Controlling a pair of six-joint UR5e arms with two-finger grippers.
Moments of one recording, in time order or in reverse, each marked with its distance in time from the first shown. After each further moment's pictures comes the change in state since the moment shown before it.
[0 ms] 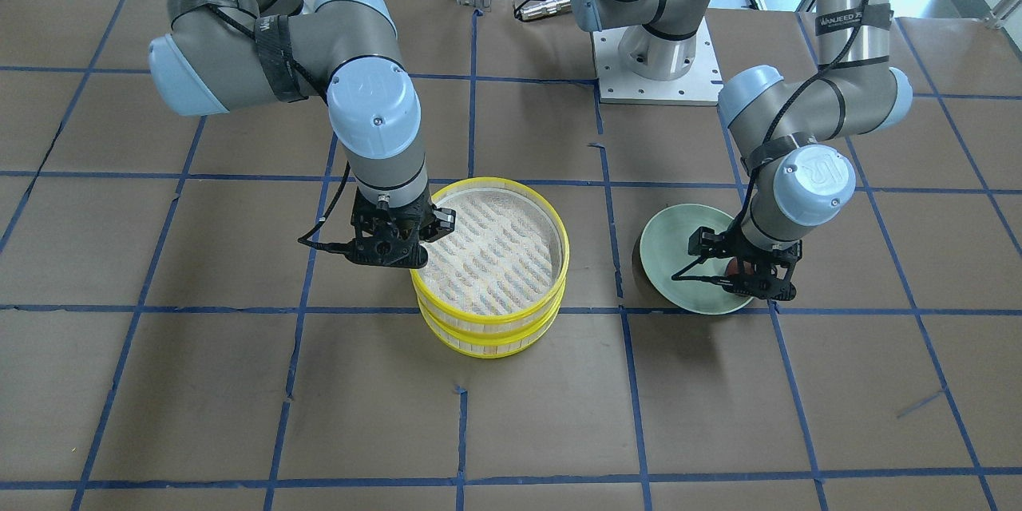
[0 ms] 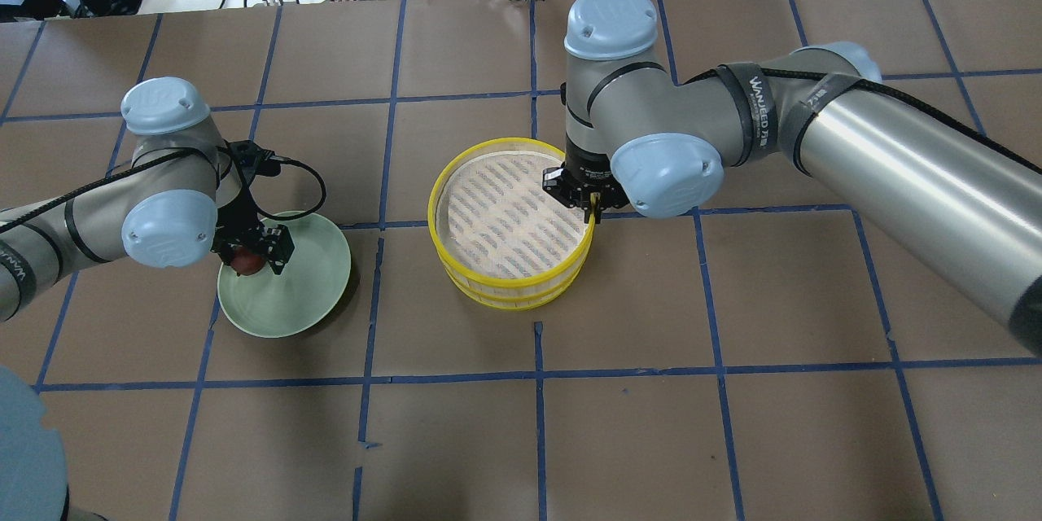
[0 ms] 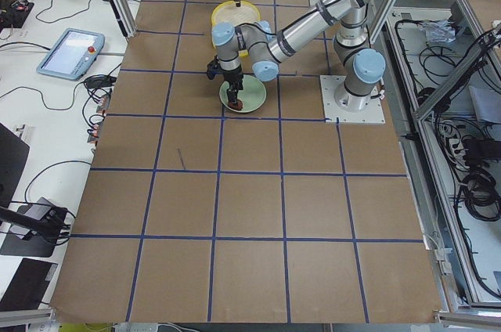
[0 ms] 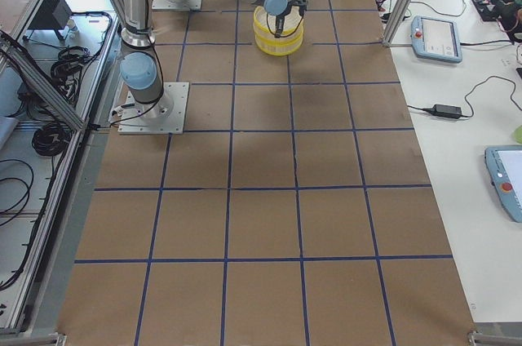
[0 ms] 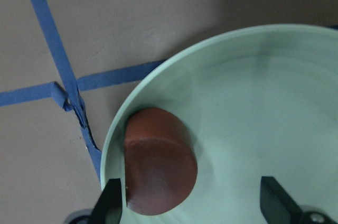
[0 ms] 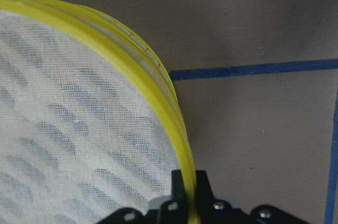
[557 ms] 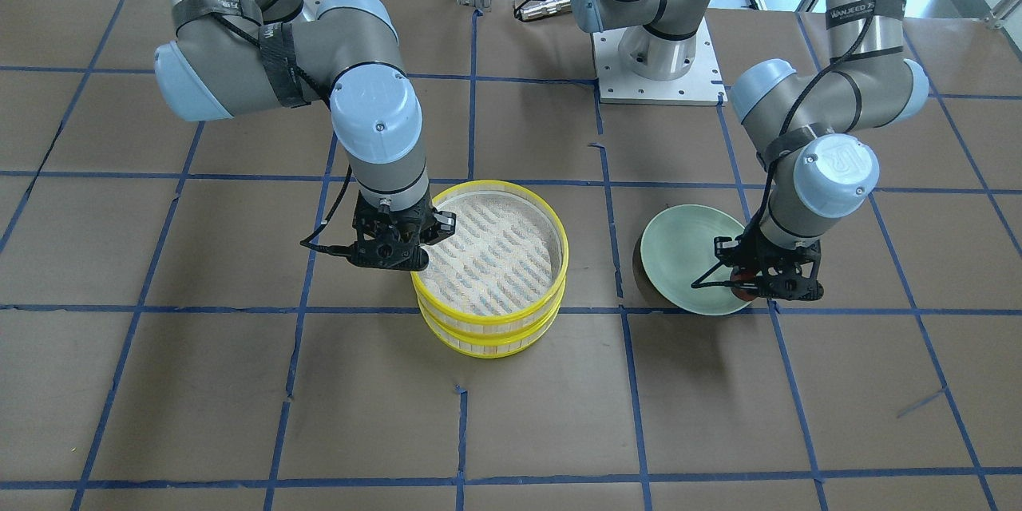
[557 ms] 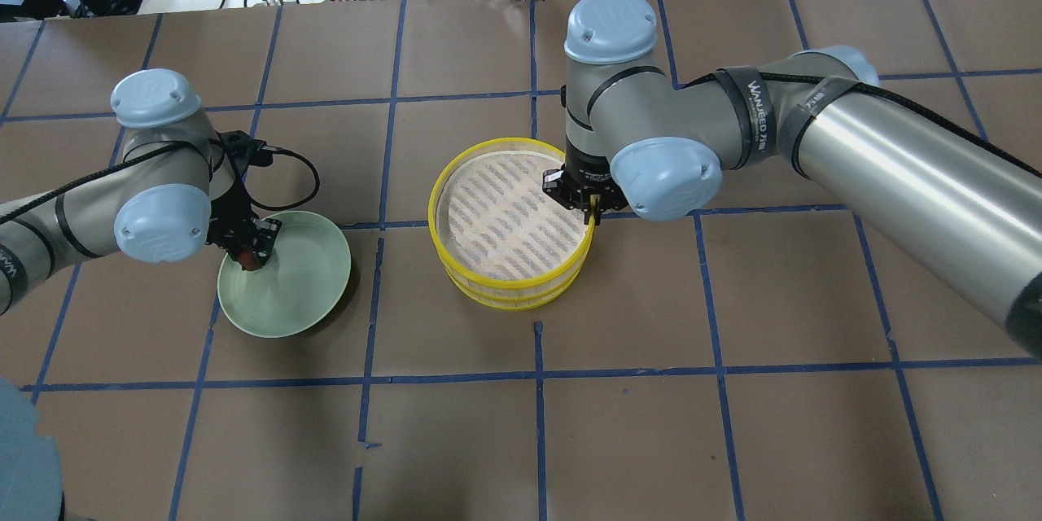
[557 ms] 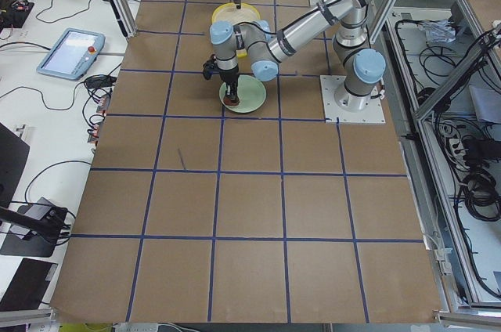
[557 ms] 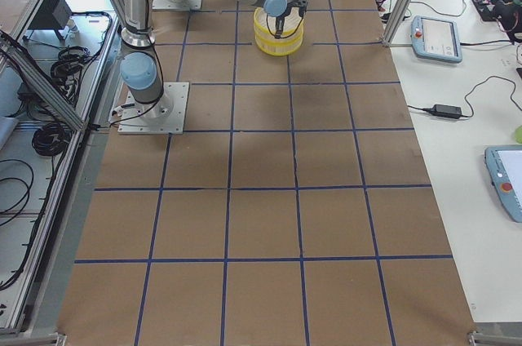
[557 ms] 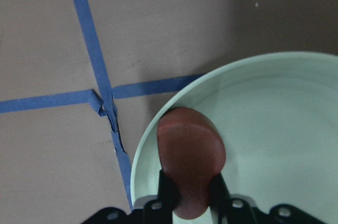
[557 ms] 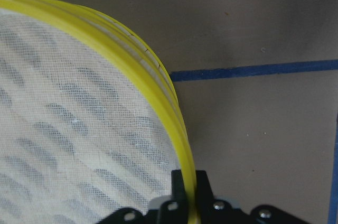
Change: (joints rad) left arm -0.007 0.050 0.047 0.007 -0.005 -0.065; right arm 0.000 0.002 0.004 -0.016 0.001 0.003
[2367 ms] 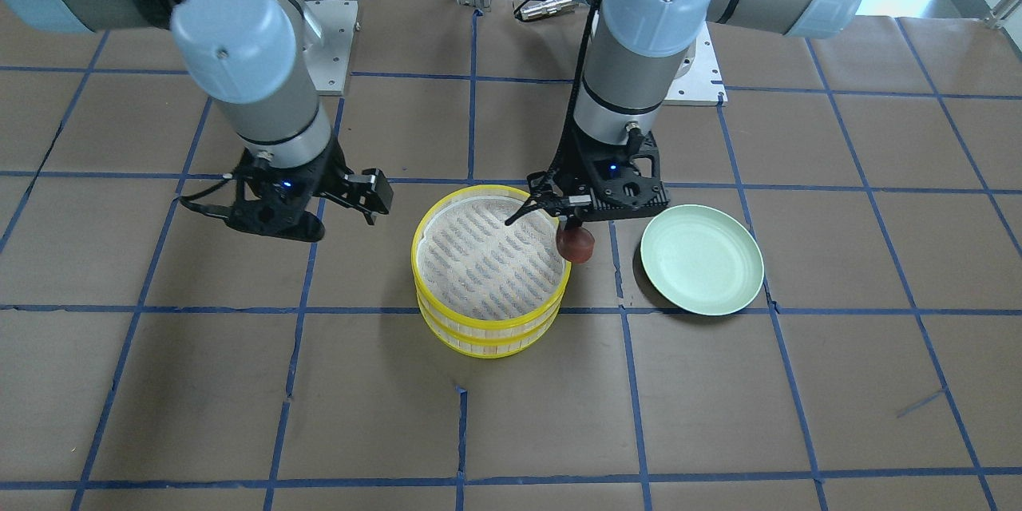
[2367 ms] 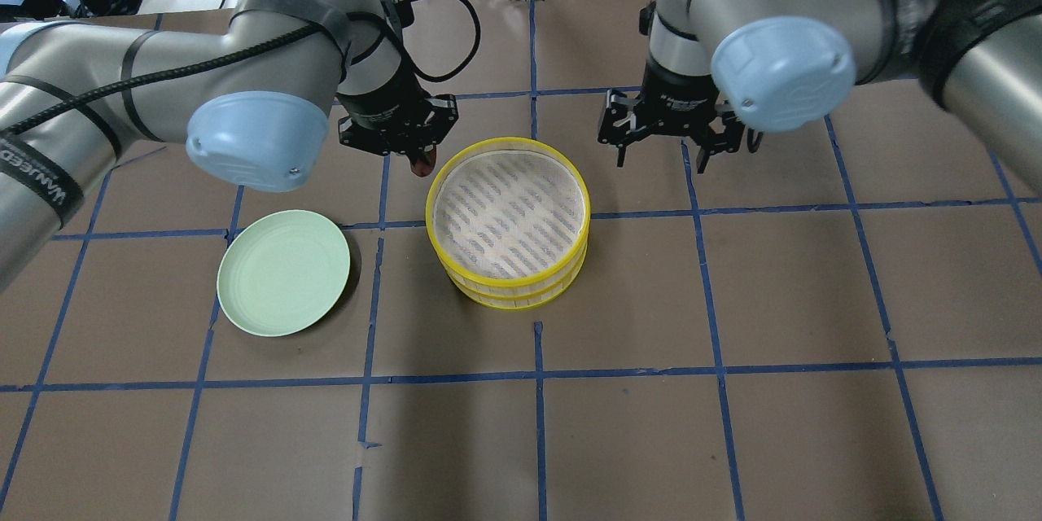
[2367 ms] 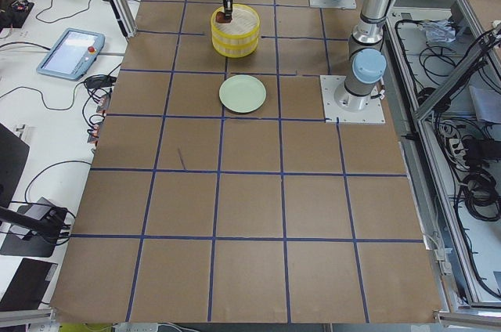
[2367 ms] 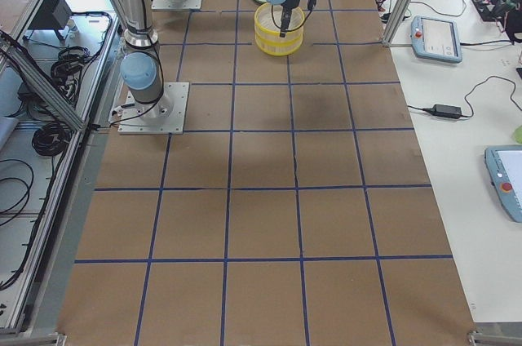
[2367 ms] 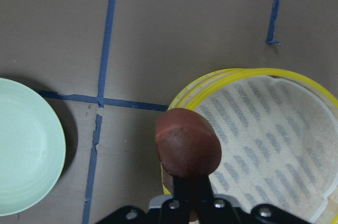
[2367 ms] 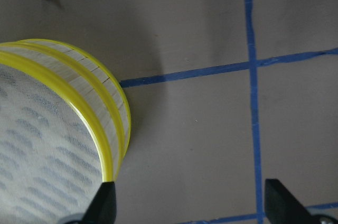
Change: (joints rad) left arm -0.476 0.097 0.289 -0.260 -0.222 -0.754; right arm -0.173 -0.150 -0.154 0.347 0.010 -0.095
